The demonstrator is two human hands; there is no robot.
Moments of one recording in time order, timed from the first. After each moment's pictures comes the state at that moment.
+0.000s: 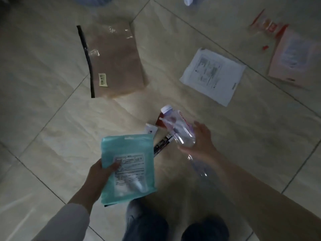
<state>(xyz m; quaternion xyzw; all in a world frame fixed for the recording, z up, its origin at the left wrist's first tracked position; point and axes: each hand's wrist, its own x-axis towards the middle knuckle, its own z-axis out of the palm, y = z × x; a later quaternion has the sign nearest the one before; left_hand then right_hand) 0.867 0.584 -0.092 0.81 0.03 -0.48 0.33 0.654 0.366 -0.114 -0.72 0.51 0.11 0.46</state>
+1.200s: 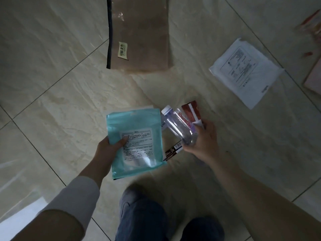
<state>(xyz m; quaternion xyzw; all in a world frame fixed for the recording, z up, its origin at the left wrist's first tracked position) 0.873 0.590 -0.135 0.76 0.12 -0.45 0.45 0.675 0.390 -0.159 -0.83 0.45 0.10 0.33</state>
